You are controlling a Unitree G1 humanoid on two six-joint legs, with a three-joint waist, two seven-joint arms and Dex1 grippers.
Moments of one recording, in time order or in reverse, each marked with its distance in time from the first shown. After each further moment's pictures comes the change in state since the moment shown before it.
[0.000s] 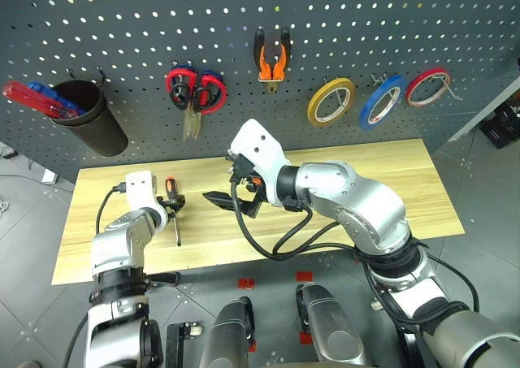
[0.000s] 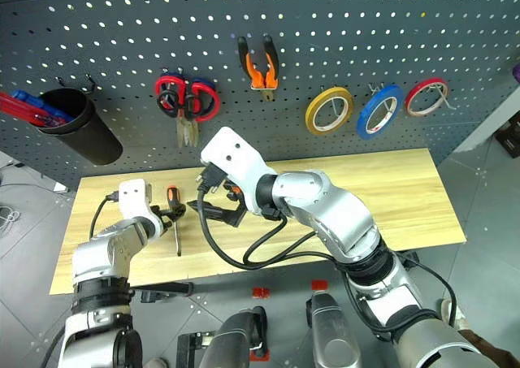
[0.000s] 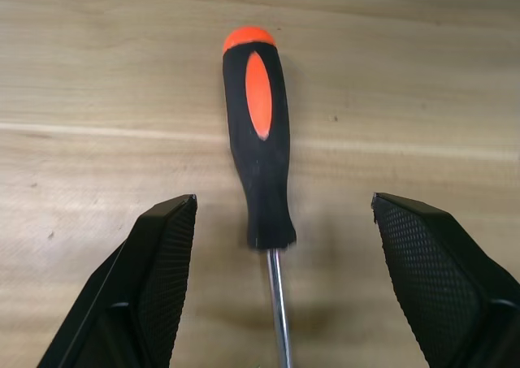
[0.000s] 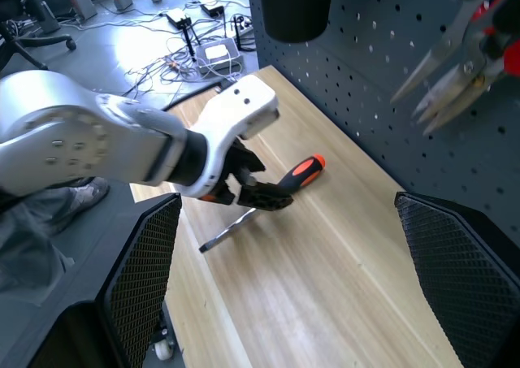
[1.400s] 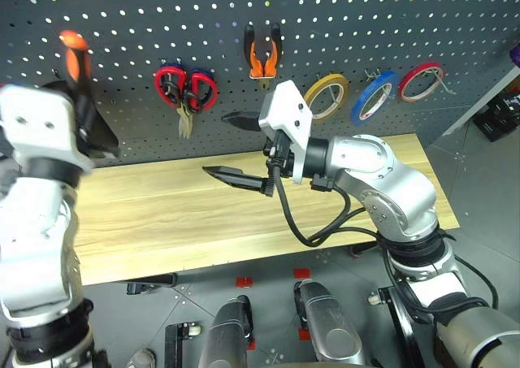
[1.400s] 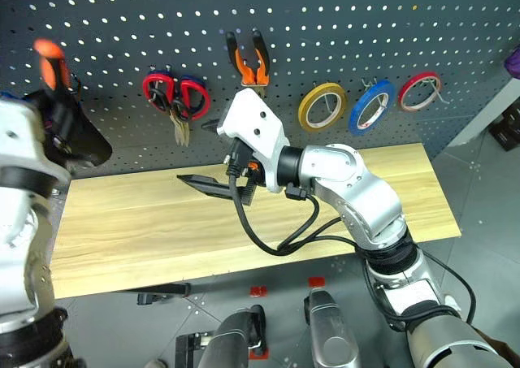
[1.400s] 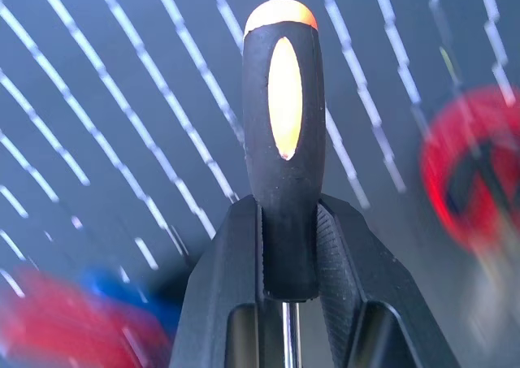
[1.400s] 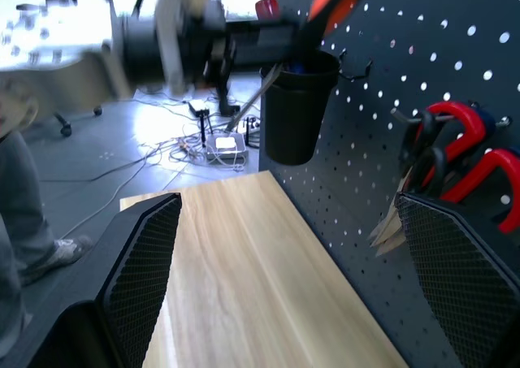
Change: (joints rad) left arm 0.114 0.254 0.084 -0.904 0.079 -0.276 0.054; right arm -0.011 -0.121 -0.108 0.026 0.077 -0.384 0.181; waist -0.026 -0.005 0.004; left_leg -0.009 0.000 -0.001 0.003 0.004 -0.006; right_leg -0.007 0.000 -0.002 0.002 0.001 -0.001
